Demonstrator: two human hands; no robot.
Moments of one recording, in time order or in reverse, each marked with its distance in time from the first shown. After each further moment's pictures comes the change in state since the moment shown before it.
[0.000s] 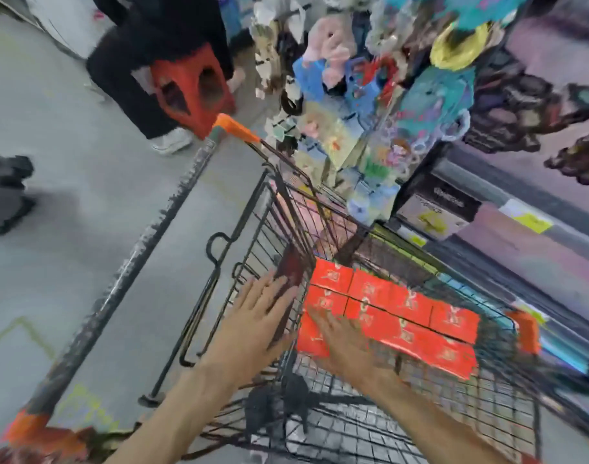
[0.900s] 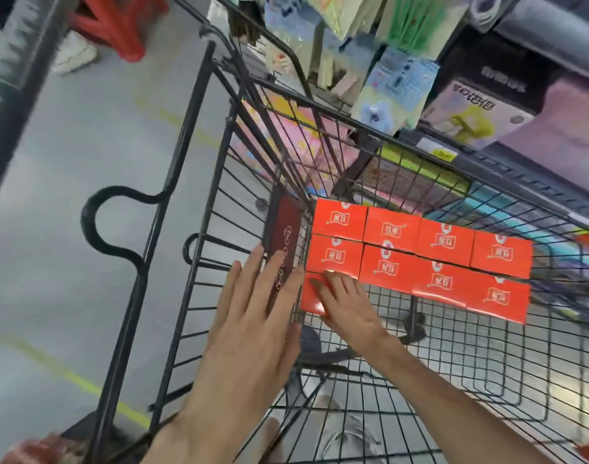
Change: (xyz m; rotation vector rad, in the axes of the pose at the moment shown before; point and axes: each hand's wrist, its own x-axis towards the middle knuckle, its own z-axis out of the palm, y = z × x) left_hand 0.013 -0.006 0.057 -0.136 -0.062 -0.058; right_hand 0.064 0.020 0.125 -0.137 0.042 0.034
